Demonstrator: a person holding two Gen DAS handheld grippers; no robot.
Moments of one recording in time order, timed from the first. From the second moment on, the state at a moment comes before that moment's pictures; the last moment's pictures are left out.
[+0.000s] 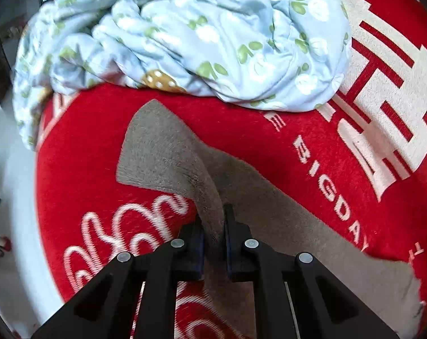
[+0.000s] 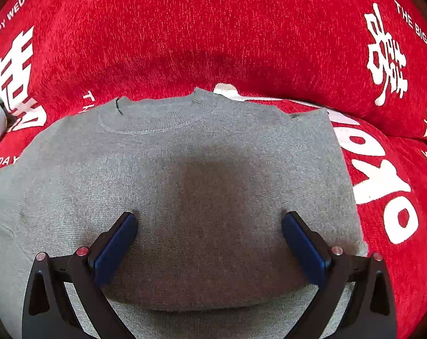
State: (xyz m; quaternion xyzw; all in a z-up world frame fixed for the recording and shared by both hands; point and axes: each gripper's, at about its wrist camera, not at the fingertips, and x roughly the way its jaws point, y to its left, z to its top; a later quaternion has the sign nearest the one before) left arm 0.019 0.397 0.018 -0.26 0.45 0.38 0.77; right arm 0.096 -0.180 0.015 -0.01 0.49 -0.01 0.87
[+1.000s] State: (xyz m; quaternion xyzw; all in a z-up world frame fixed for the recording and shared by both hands) left arm 0.066 0.203 0.102 -0.15 0.47 0.20 0.85; right arm 0.036 -0.191 0.044 -0.02 0.44 0.01 0.90
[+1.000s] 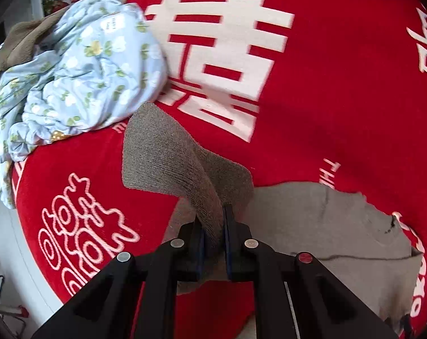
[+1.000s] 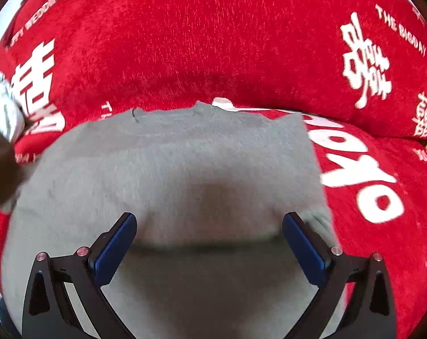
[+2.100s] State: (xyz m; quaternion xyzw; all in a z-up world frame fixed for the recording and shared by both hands) left arm 0.069 -0.022 0.108 -0.04 0.50 0.10 0.86; right arm -0.004 -0.237 0.031 0.04 0.44 0.02 0.90
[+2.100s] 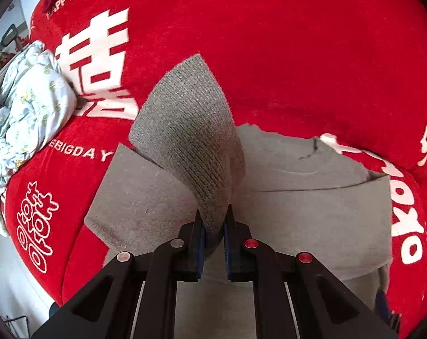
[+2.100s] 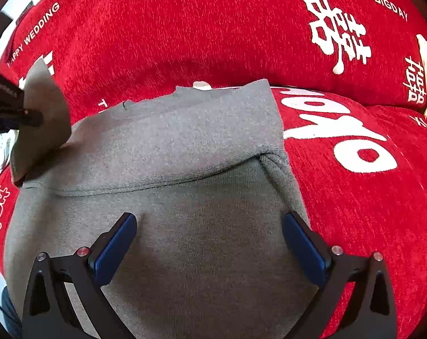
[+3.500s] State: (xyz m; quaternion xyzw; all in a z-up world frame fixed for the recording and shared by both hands) left arm 0.079 -0.161 0.068 0.01 0.54 -0.06 0.84; right arm -0.049 -0.255 0.035 0.02 0.42 0.00 0.91
